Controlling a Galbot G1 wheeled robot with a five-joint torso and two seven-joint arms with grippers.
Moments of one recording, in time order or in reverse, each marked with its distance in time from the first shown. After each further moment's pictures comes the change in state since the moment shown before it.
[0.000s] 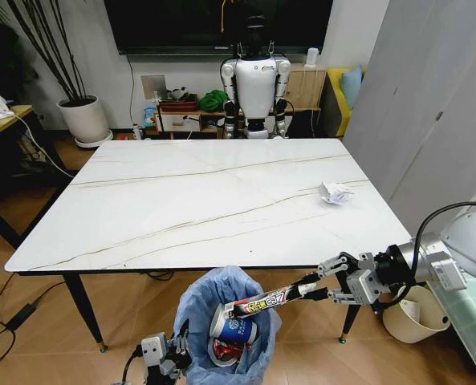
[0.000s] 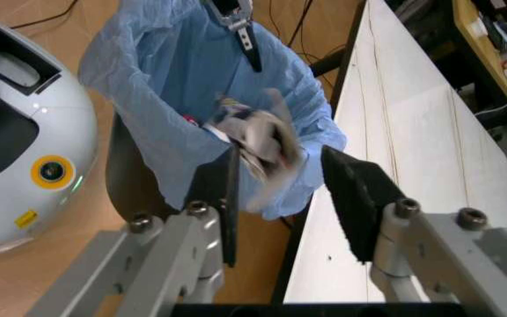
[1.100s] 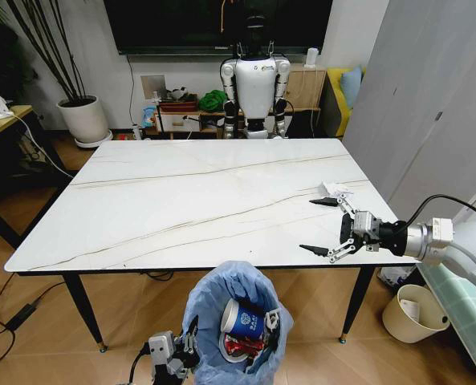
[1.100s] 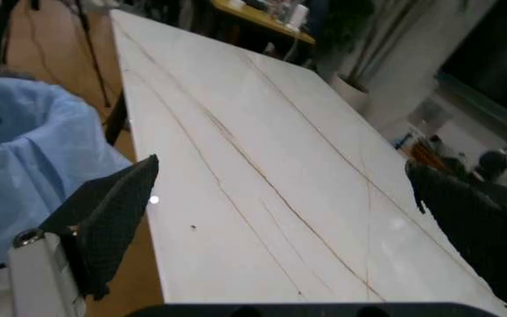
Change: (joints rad) left arm 0.010 -0.005 0.012 -0.002 0.003 -0.036 0.069; right arm -0.021 0.161 -0.030 -0.255 0.286 -0.123 0.359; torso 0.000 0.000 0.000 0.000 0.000
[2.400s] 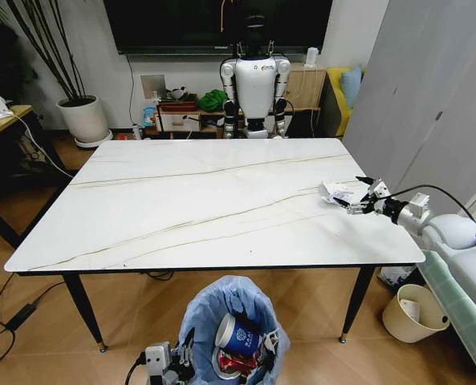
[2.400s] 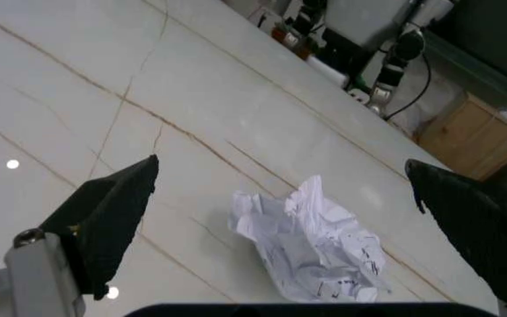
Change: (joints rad) left arm 0.038 0.046 -0.022 0.000 0.004 0.012 -0.005; right arm 0.520 0.281 -0.307 -0.724 -0.238 0.032 0.080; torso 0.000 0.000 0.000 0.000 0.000
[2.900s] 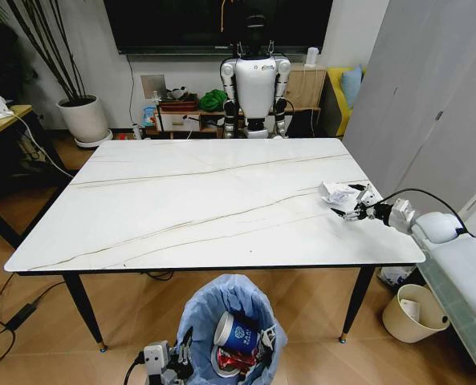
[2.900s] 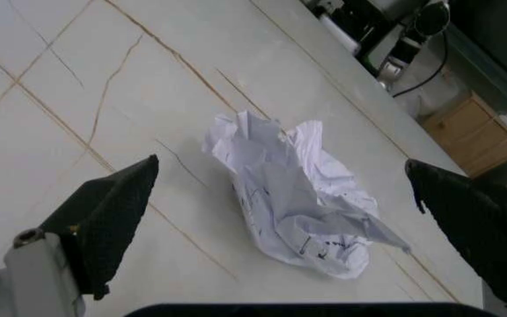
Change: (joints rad) left arm -0.008 -0.012 -0.006 0.011 -0.006 -0.001 0.000; right arm 0.121 0.097 -0.028 -0.220 -0.251 0.101 -0.051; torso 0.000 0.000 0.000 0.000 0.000
